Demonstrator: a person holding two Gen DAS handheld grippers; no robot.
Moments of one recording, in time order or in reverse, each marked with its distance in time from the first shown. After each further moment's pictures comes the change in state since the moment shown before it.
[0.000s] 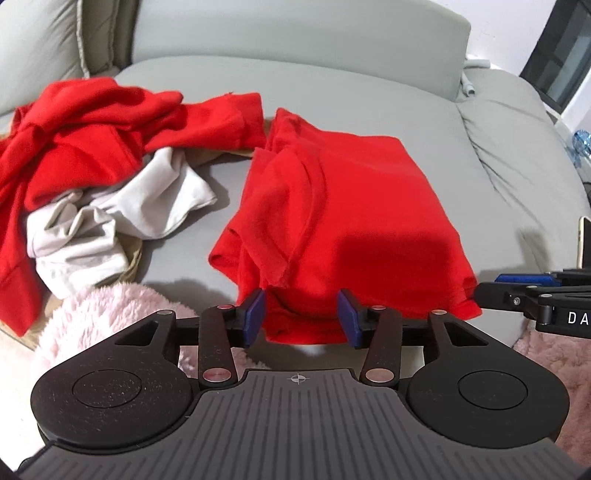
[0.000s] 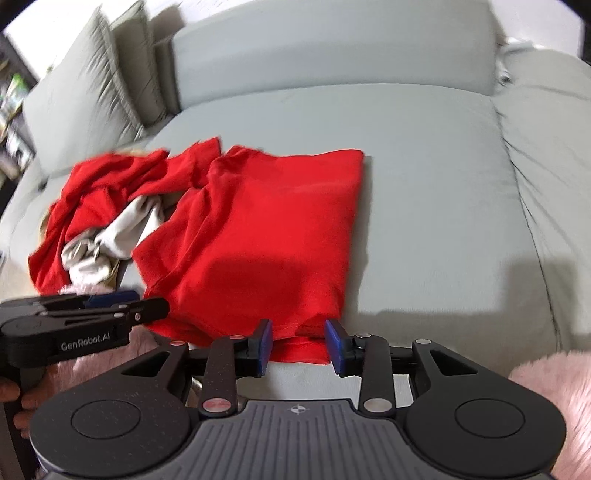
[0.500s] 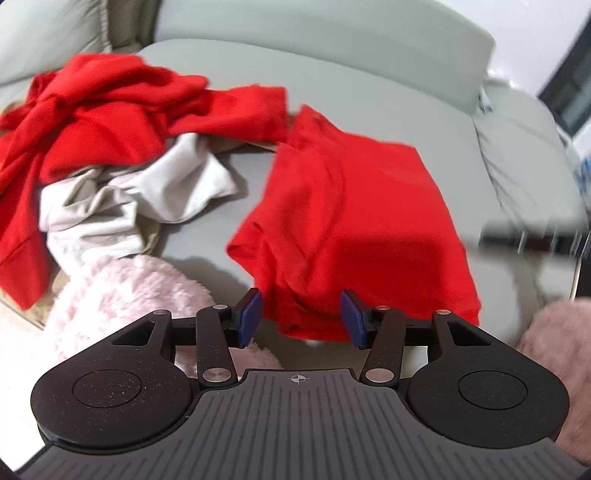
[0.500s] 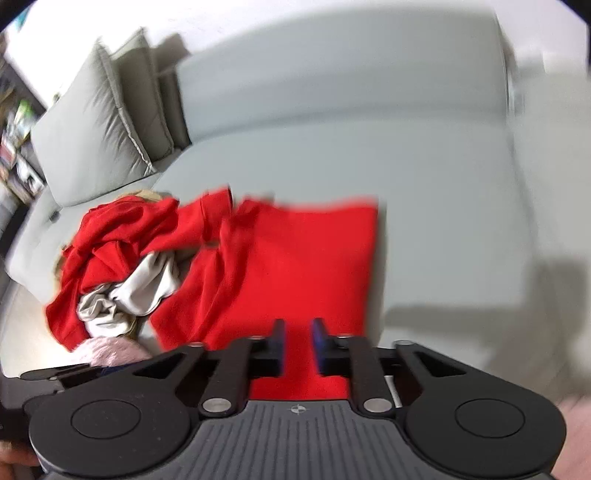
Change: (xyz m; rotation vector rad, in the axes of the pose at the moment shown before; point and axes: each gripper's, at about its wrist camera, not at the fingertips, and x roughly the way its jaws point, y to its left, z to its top) left arm -0.010 0.019 0.006 -0.116 -0.017 -0.013; right arm 0.015 -0.021 0.020 0.126 -0.045 0.071
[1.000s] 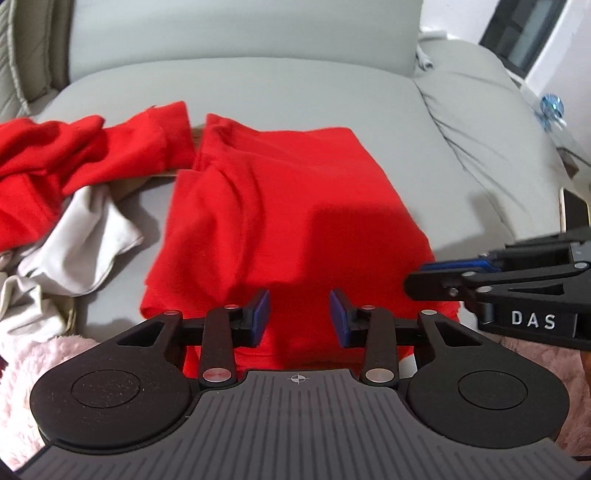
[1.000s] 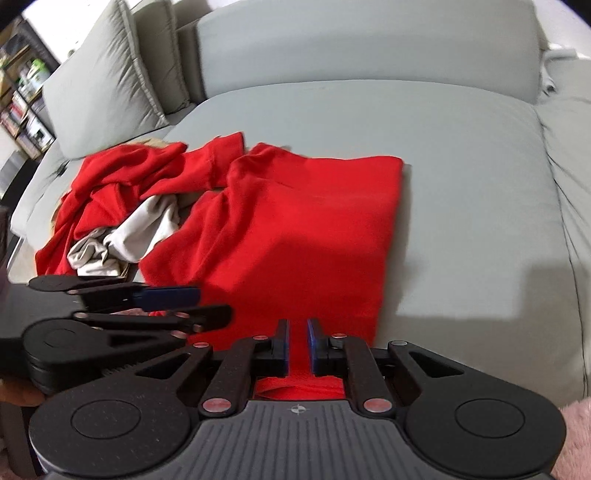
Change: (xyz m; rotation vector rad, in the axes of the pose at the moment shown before) left arm 0.051 -0.052 0.017 0.273 0.059 -0.051; right arm 0.019 0.021 -0.007 -0.123 0.036 0.011
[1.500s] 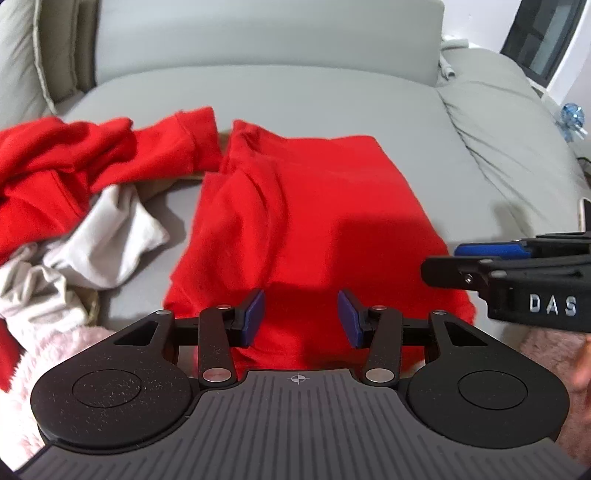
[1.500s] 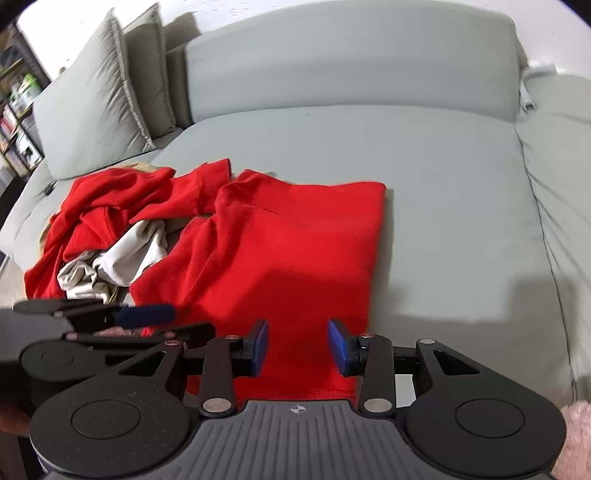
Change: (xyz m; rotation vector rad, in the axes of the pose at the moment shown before) left arm -0.012 0.001 -0.006 -0.041 -0.046 0.068; right arm -0.010 -0.009 0.002 0.092 -0.073 -0.024
